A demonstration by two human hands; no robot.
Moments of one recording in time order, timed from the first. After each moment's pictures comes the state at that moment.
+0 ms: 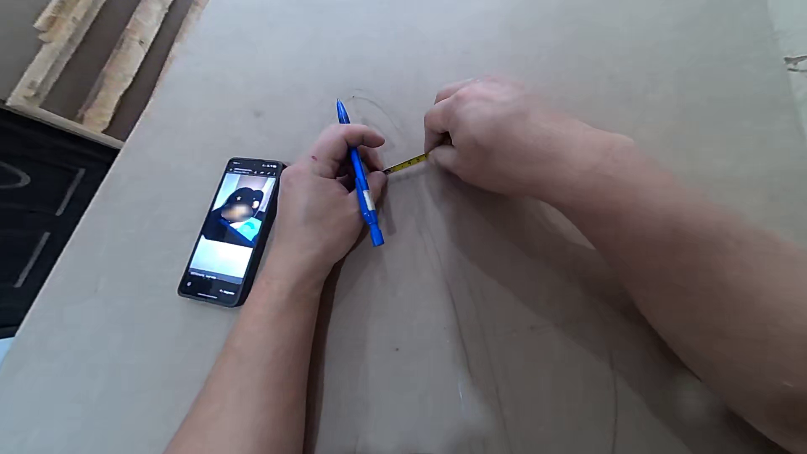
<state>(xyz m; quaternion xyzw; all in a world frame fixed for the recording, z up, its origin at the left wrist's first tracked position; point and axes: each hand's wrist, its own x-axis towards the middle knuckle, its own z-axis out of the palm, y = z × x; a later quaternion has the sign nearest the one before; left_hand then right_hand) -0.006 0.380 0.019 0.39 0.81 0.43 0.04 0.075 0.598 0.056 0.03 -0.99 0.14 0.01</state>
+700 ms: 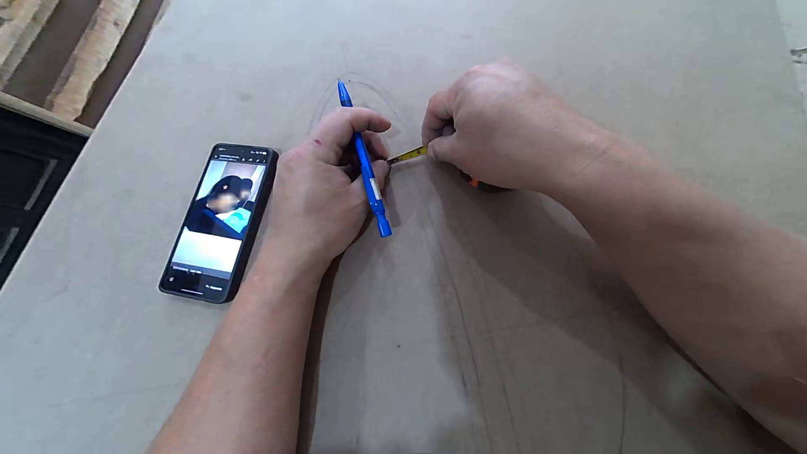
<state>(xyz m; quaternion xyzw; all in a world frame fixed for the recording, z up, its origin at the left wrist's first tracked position) -0.006 0.380 0.018 0.40 0.81 0.43 0.05 0.077 0.582 0.066 -0.07 -0.98 0.19 -0.04</state>
